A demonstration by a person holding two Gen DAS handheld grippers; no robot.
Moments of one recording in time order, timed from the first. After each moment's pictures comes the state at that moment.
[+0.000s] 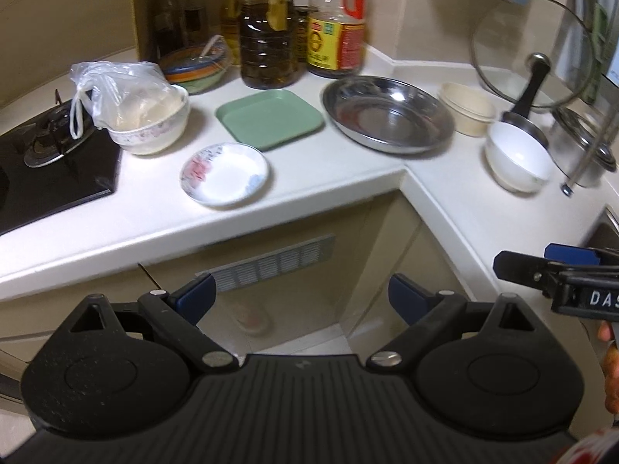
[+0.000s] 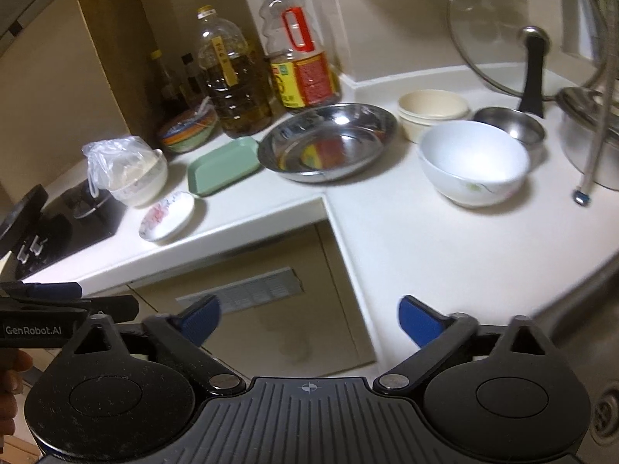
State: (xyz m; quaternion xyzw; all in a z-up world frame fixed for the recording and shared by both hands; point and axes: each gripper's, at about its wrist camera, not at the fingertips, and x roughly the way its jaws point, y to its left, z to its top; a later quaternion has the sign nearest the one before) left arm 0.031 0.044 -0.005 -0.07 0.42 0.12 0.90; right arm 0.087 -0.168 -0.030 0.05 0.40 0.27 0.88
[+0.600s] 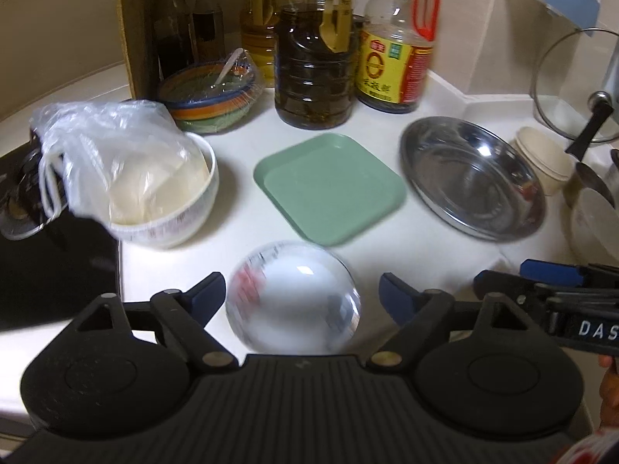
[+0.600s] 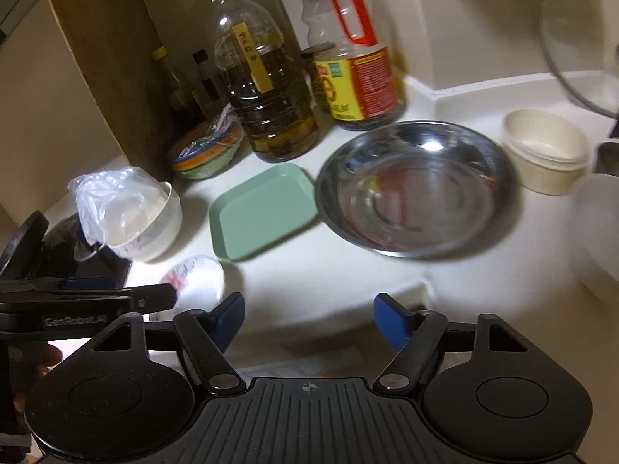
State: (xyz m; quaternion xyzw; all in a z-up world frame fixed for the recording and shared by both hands) left arm 0.161 0.163 -0.023 -0.06 0.43 0.11 0.89; right arm 0.199 -0.034 -0.048 0.07 0.41 0.29 0.86
